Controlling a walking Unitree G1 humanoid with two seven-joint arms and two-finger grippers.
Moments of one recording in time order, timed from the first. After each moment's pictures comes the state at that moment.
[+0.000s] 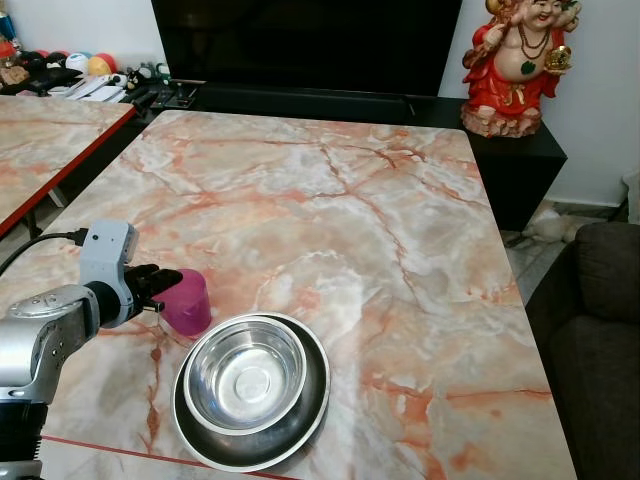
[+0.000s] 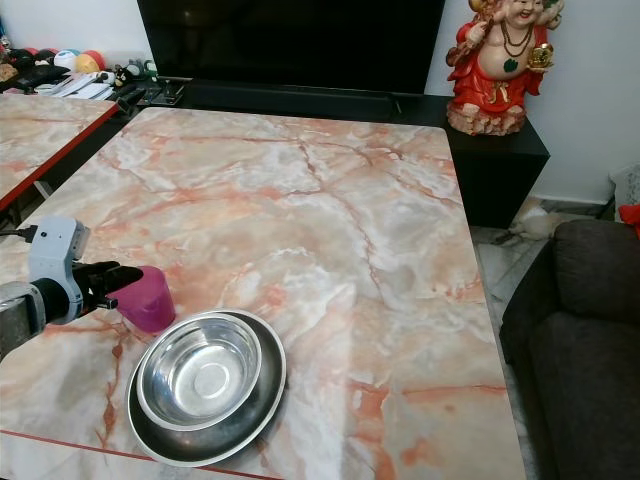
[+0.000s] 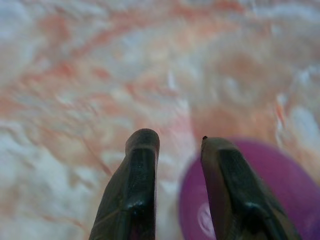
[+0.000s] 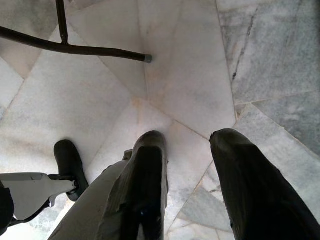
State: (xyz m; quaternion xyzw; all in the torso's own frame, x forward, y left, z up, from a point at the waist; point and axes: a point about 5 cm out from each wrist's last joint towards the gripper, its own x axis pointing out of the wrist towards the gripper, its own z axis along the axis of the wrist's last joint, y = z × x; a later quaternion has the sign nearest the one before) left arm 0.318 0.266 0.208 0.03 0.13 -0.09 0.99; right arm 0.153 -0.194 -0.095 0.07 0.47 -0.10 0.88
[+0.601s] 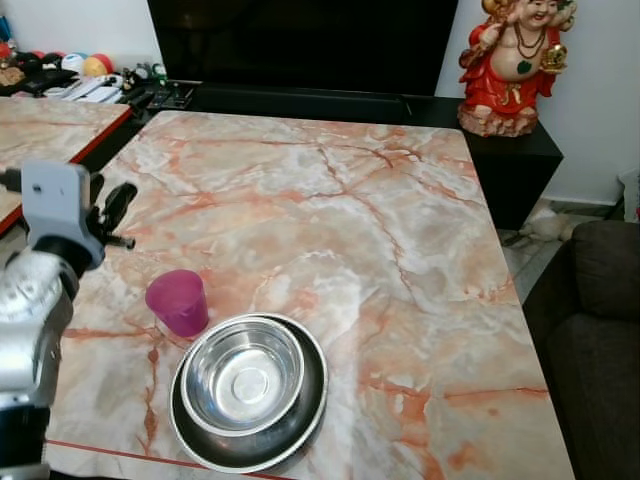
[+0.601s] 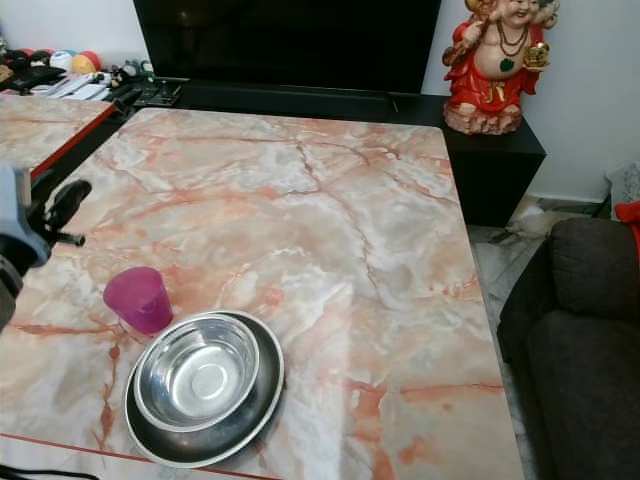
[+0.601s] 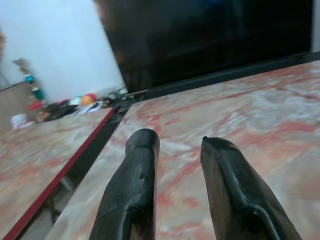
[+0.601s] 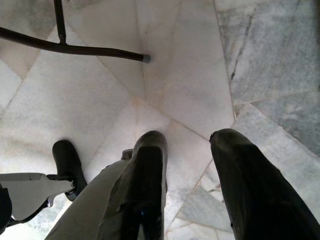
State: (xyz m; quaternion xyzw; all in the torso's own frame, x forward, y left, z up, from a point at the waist) left arm 0.310 0.273 0.238 0.14 -0.13 0.04 0.98; right arm 0.153 -0.195 -0.095 0.06 0.47 -0.10 0.88
